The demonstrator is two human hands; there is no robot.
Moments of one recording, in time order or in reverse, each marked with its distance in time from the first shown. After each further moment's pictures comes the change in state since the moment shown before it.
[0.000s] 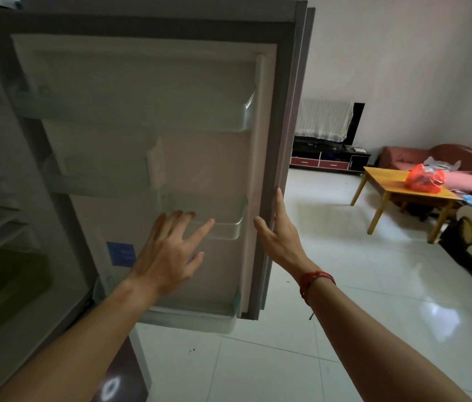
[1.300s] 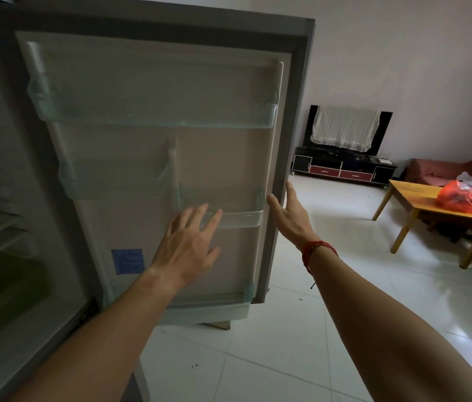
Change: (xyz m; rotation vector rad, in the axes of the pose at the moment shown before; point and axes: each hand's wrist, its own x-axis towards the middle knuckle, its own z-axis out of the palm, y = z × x) left_hand 0.076 -0.005 0.031 0.043 -0.134 -0.198; right_hand 0.126 0.019 -0.002 -0.037 -0.017 0.066
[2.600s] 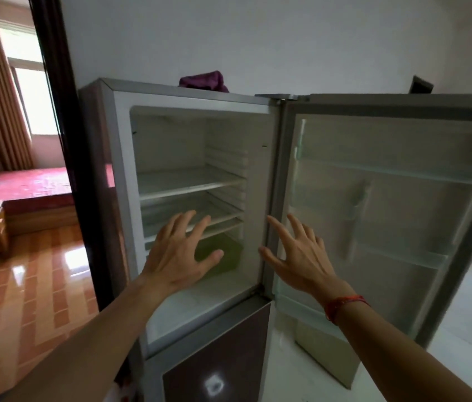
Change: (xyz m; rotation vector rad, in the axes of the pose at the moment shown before) left_hand -0.312 -0.140 -0.220 0.193 0.116 -0.614; right_hand -0.229 -0.225 0.147 -0.466 -0.379 -0.756
